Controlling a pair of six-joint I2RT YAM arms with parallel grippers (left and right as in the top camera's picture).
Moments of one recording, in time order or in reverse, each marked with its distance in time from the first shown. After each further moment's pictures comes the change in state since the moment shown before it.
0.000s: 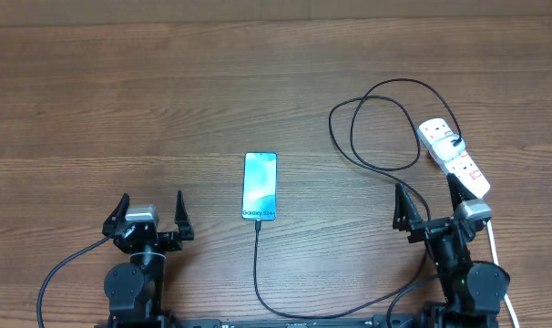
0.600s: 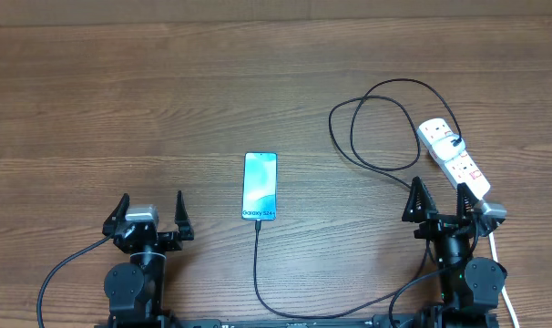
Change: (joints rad) left arm 0.000 0.000 0.000 0.000 0.000 0.000; right arm 0.000 0.000 0.000 -0.086 0.186 0.204
